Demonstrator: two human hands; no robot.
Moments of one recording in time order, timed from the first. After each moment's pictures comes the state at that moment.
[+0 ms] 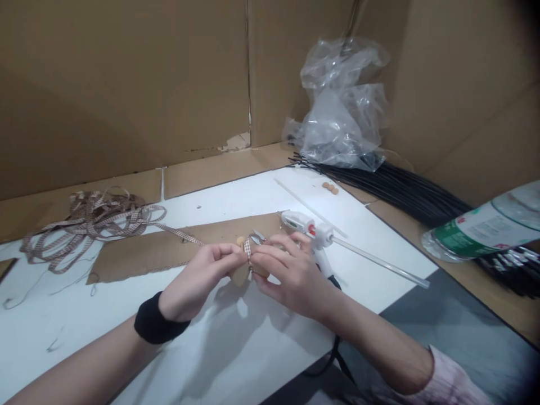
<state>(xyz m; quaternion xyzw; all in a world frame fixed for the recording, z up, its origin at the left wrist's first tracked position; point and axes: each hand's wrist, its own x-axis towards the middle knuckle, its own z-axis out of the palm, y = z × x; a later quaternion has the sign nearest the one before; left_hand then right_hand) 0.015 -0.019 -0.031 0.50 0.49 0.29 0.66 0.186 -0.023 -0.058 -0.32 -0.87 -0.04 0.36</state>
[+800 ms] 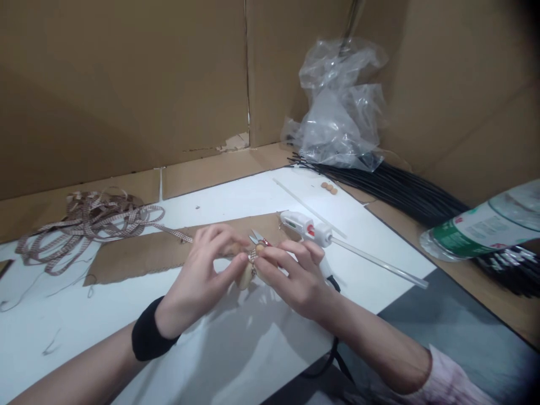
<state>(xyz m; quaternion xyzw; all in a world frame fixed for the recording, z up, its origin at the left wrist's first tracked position) 0.013 -0.022 -0.029 0.77 0.53 0.27 0.23 0.190 -0.030 -0.062 -0.33 -0.84 -0.21 0.39</state>
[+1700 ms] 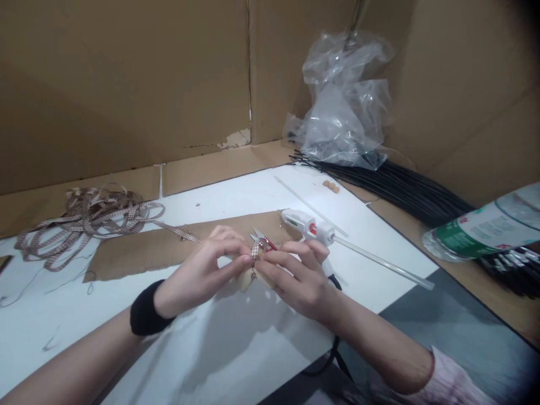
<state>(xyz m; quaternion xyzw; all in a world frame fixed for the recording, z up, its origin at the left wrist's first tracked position) 0.006 -0.009 -0.023 0.81 0.43 0.22 0.35 0.193 -0.031 -0.064 -0.32 -0.84 -0.14 0.41</state>
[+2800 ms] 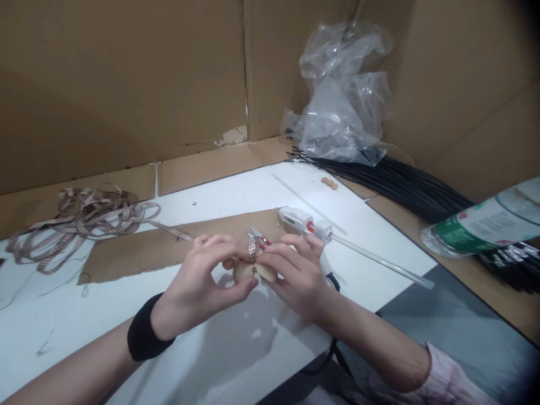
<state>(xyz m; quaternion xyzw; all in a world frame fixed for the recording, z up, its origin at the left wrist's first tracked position) 0.013 -0.025 -0.027 0.84 0.44 0.26 0.19 0.191 -0.028 -0.069 -0.37 -0.82 -0.05 0.43</state>
